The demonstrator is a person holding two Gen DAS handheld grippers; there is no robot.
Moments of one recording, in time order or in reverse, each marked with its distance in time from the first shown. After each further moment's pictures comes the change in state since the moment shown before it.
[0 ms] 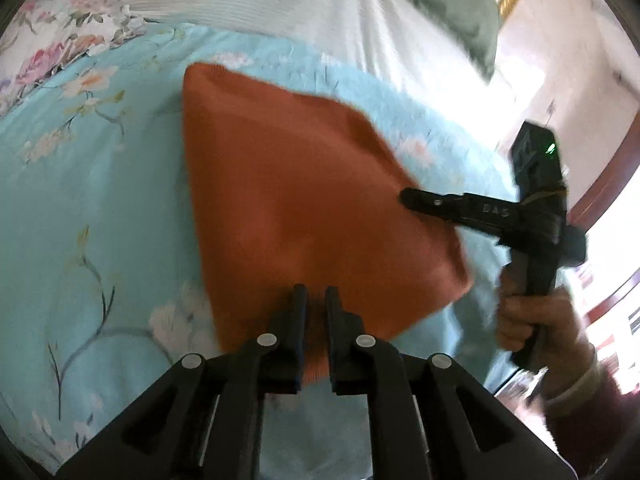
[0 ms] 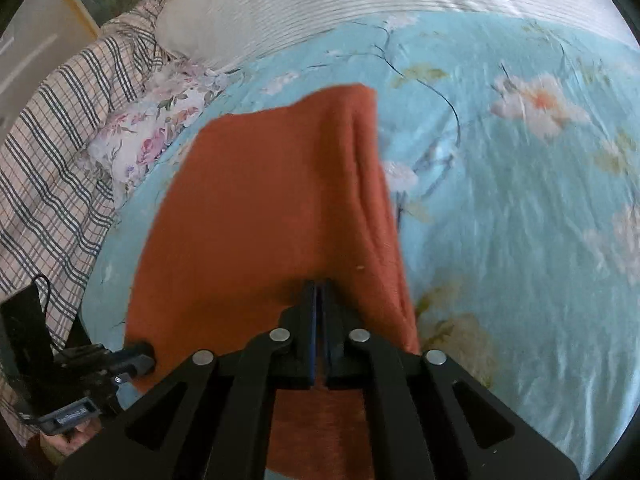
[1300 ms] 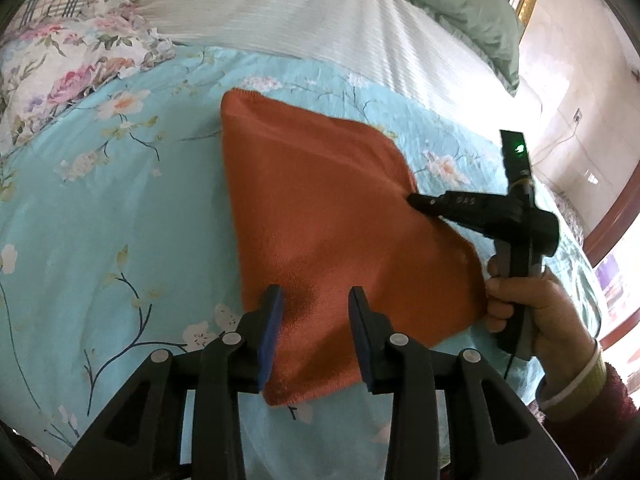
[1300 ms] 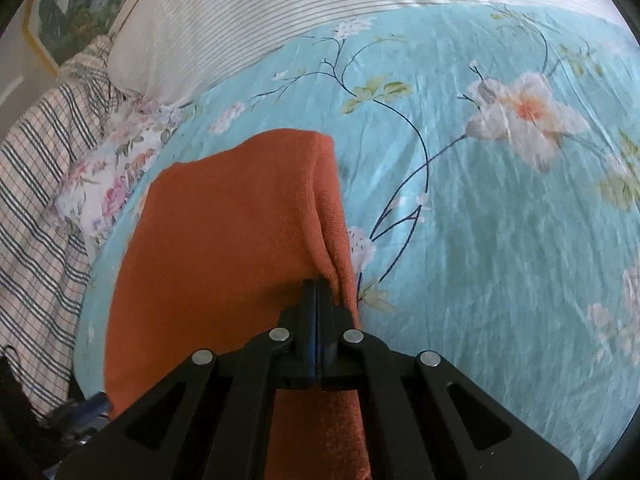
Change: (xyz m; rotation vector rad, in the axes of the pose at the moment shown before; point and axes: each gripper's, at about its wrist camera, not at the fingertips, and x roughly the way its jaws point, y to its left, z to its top) left arm -0.017 0.000 0.015 -0.028 -0.078 0.089; right arm 0.020 -0.020 0.044 0.117 -0.032 -0.072
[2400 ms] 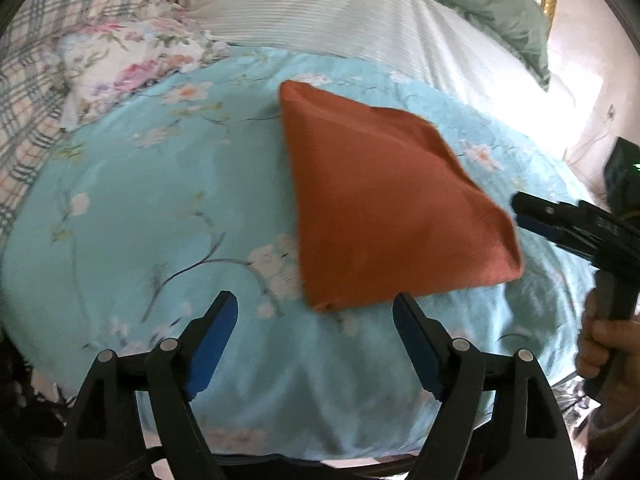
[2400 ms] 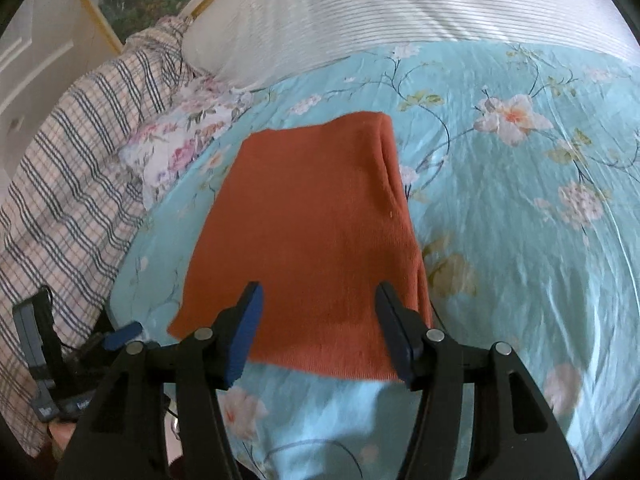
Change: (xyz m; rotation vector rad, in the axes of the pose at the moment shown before) left arm -0.044 0.004 -0.049 -0.032 -0.018 0.204; right arm -0.101 0.044 -0.086 -0.160 -0.016 0.062
